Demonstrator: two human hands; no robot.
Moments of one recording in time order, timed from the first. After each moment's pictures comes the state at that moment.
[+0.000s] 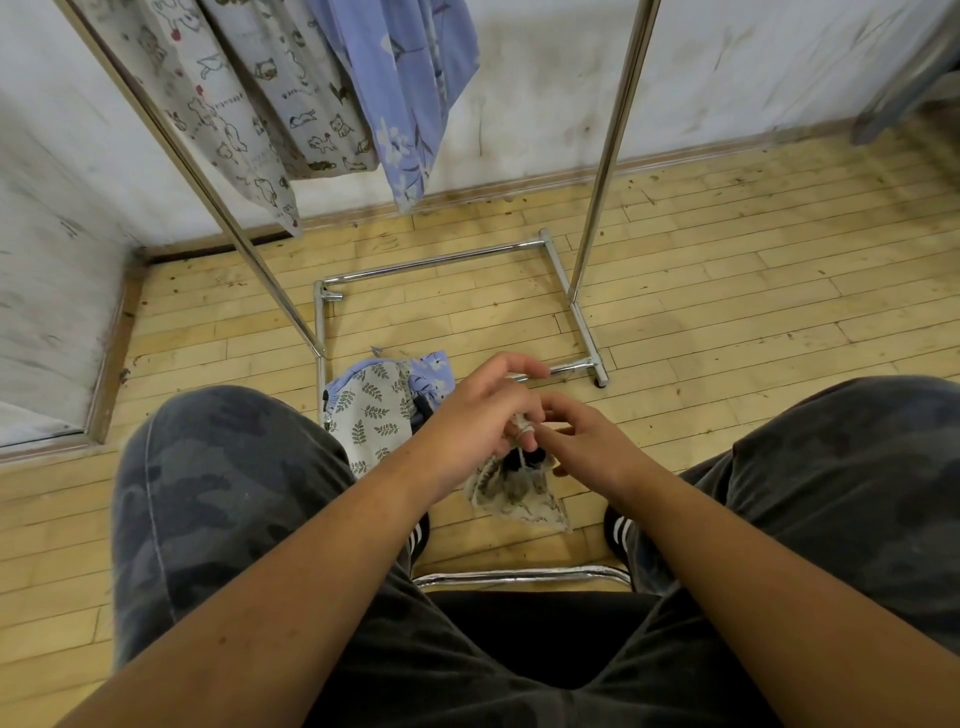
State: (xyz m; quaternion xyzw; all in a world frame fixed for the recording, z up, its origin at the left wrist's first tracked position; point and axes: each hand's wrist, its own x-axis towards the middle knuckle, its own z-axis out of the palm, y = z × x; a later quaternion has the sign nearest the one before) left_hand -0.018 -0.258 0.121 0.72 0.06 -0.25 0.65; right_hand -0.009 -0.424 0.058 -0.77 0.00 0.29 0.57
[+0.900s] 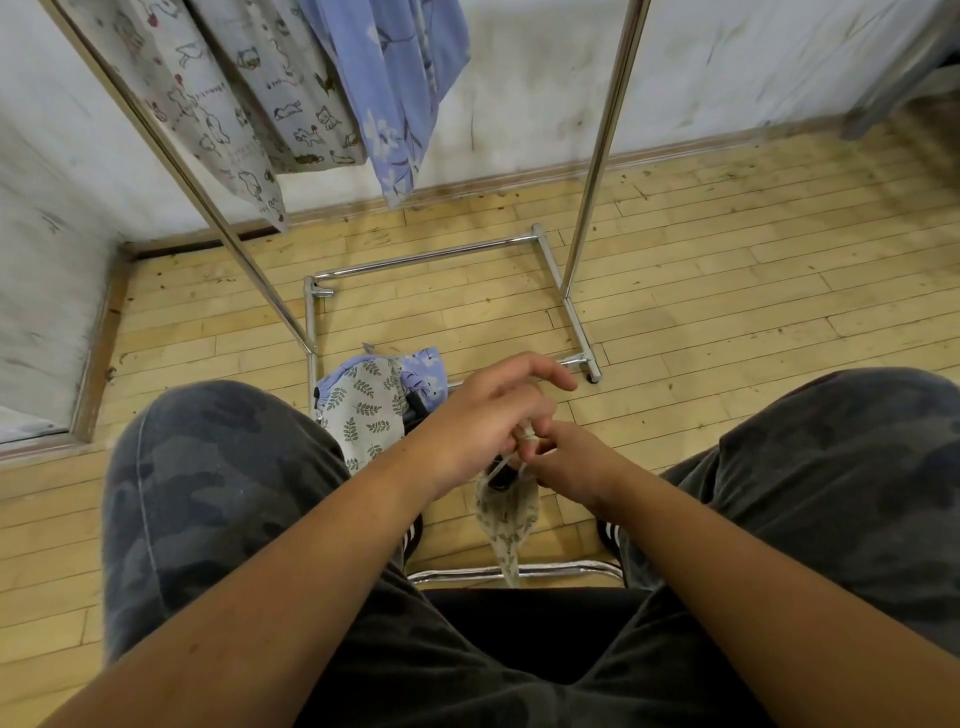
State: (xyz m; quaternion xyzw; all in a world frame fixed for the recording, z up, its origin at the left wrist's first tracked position) left_hand -0.016 -0.264 0.128 0.69 -0.01 -0.28 0.67; right_hand -0.019 -0.417 0.062 -0.78 0.02 0.37 0.51
